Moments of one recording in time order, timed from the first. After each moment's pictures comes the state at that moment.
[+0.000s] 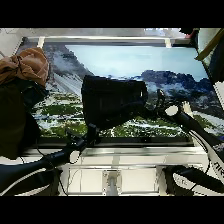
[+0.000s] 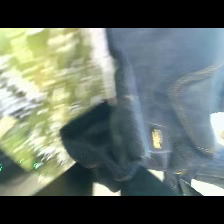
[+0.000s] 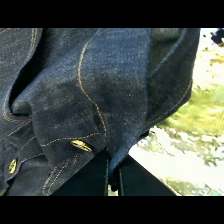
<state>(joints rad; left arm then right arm) -0.96 -1.13 0.21 0.75 0.42 -2.74 0.18 -1.21 0.65 -0.77 0.60 1.44</state>
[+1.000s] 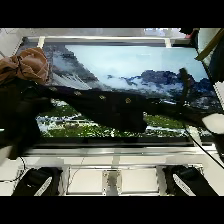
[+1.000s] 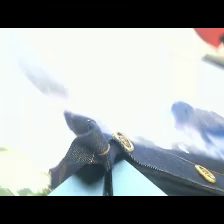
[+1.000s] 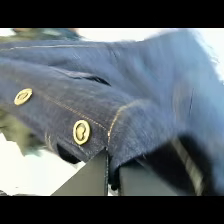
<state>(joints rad) -0.34 -0.38 0.79 1.79 -0.70 -2.13 0.25 -0.66 0.85 -0.77 0.88 1.40</state>
